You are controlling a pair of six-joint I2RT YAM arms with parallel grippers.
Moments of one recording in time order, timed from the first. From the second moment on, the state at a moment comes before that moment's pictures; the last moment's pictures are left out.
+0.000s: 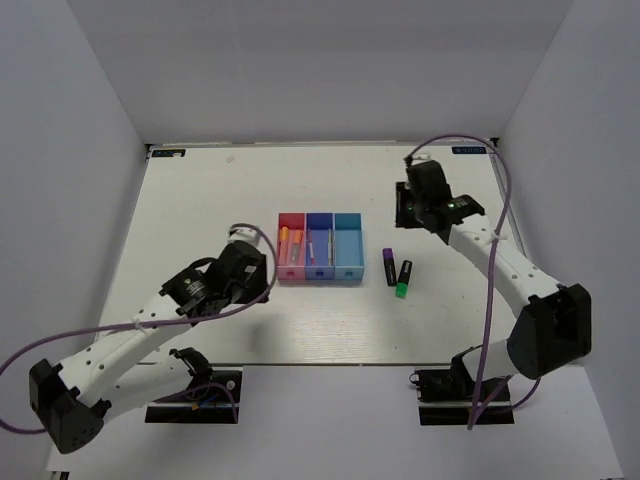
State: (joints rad) left arm -0.75 0.90 0.79 -0.80 -0.28 -0.60; right arm 0.47 1.42 1.20 -0.57 0.16 0.25
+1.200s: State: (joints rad) left arm -1.04 1.08 0.84 -0.67 -0.40 -0.56; right arm 0.32 1.70 1.01 -0.61 -0.02 0.30
